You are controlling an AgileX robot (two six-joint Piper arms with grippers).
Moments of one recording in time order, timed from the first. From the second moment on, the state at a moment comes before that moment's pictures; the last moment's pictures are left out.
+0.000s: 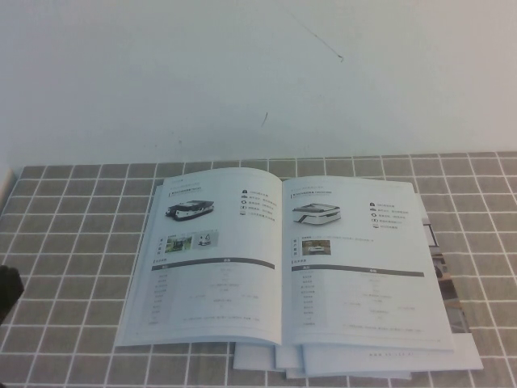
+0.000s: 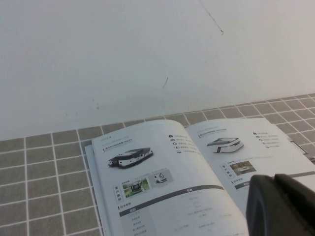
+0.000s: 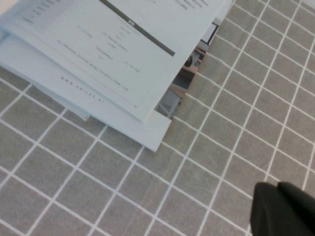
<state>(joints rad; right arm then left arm) 0.29 0.49 -0.54 -0.02 0.87 -0.31 -0.53 0.38 -0.55 0.21 0.46 -0.40</state>
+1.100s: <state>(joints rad) 0.29 0.21 -0.40 0.07 0.82 -0.31 -0.53 0.38 -0.45 0.21 0.37 -0.38</state>
